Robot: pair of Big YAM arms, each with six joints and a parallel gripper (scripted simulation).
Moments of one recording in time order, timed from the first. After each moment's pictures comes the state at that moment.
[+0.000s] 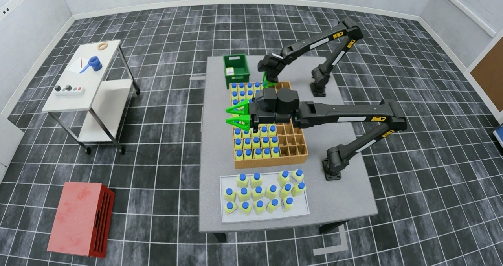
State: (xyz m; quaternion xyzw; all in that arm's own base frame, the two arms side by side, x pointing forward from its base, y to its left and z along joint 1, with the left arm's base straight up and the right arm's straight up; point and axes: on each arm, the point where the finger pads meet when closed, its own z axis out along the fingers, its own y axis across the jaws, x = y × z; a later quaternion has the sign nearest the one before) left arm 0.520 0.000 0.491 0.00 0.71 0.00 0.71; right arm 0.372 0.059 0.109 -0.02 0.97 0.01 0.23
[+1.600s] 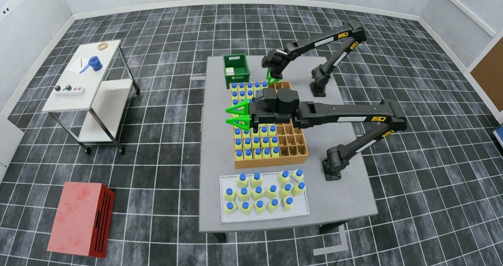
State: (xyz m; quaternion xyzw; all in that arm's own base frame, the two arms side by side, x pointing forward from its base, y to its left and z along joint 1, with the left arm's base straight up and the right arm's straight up) left arm 0.520 0.000 0.491 0.00 0.71 0.00 0.71; right arm 0.350 0.056 0.137 -0.02 0.97 0.01 0.22
